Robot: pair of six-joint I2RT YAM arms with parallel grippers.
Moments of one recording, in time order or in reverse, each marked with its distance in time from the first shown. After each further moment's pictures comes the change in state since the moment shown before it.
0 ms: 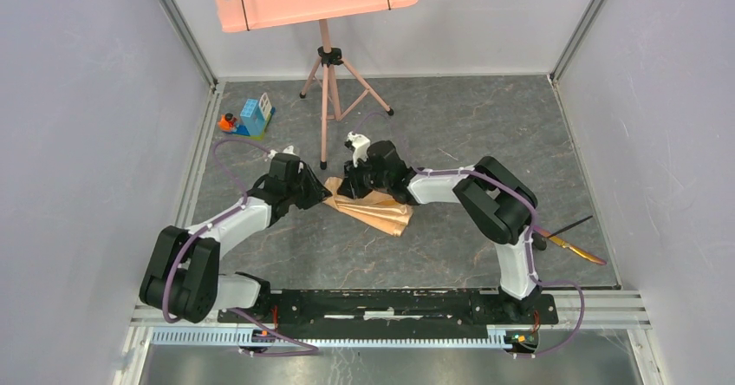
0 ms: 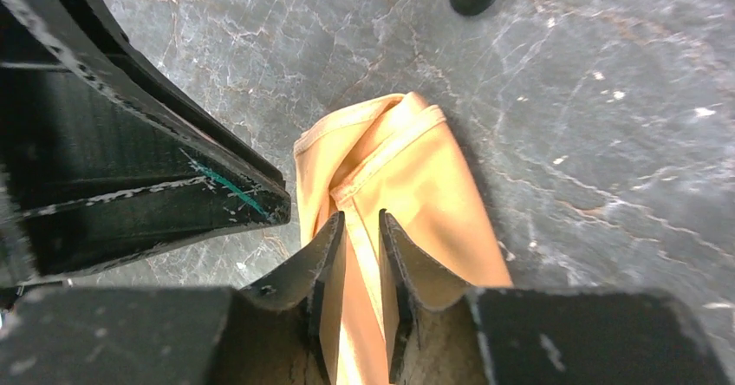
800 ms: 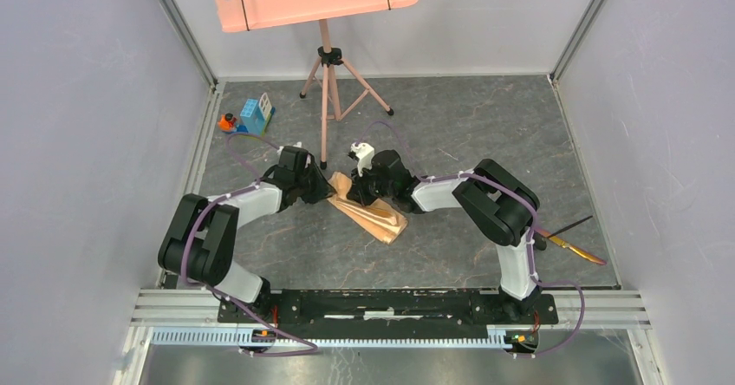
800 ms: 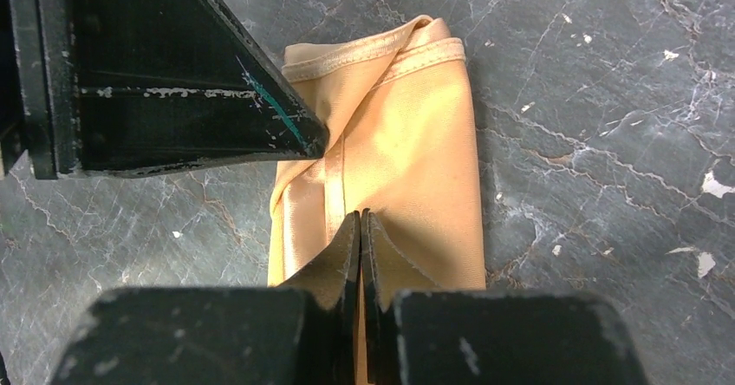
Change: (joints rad) left arm 0.004 0.214 0.087 0.053 0.029 0.000; right arm 0.006 -0.033 -0.110 0.059 0.073 -0.114
